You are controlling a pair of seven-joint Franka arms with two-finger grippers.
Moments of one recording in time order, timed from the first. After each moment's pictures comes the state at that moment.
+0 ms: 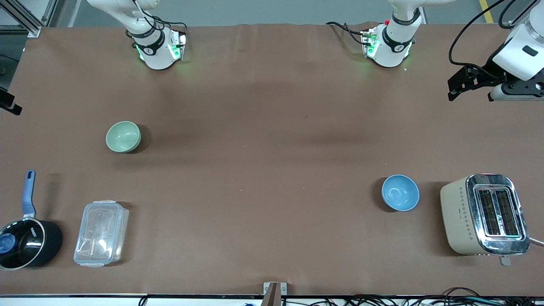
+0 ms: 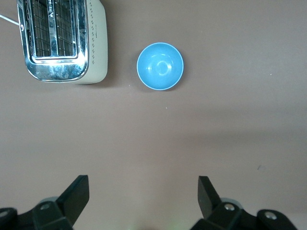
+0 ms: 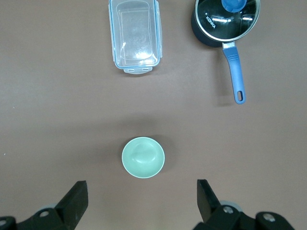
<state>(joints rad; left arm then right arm) 0.00 -0.12 -0.13 -1.68 0.01 1.58 -0.07 -0.04 0.01 -0.18 -1.52 0.01 1.54 -0.15</state>
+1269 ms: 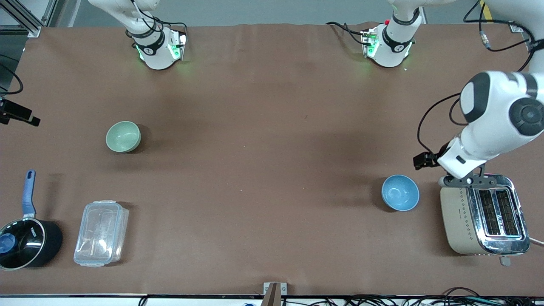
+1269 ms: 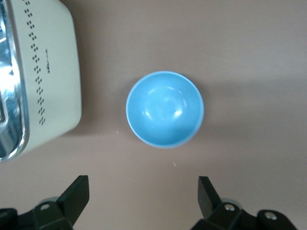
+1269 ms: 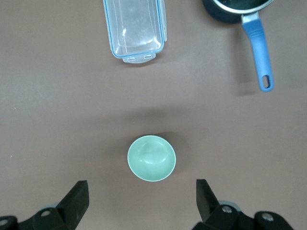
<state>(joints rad) 0.02 0.29 -0.12 -1.79 0.07 2.08 -0.06 -0.13 0.01 -0.19 -1.73 0.12 1.67 -0.20</state>
